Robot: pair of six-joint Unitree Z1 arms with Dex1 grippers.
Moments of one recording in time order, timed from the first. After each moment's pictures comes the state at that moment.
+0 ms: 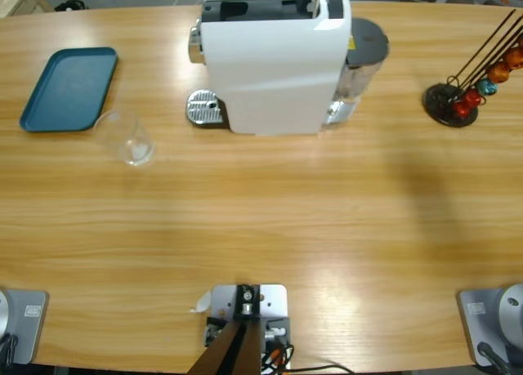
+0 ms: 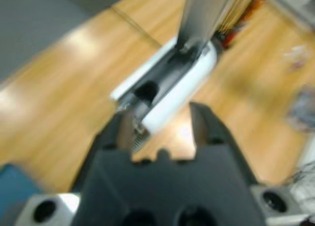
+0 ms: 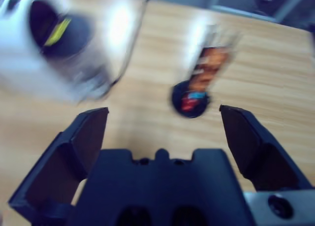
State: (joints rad) arm 0 -0.75 1.59 -1.59 0.68 -0.08 0.02; arm 1 0.37 0.87 -0.87 0.61 -0.25 0.12
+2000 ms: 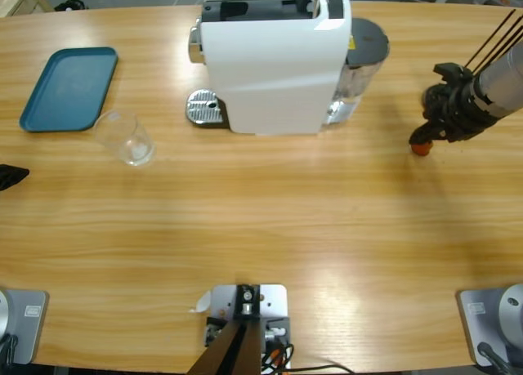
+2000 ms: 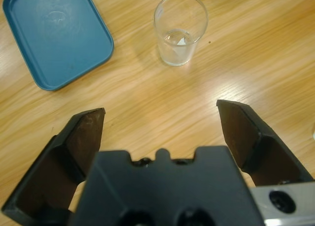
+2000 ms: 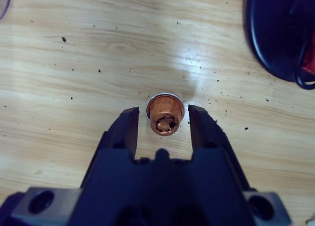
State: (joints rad) arm 0 -0.68 0.98 -0.81 0.74 0.18 -0.13; arm 1 0.25 1.78 -1.00 0.66 0.04 0.08
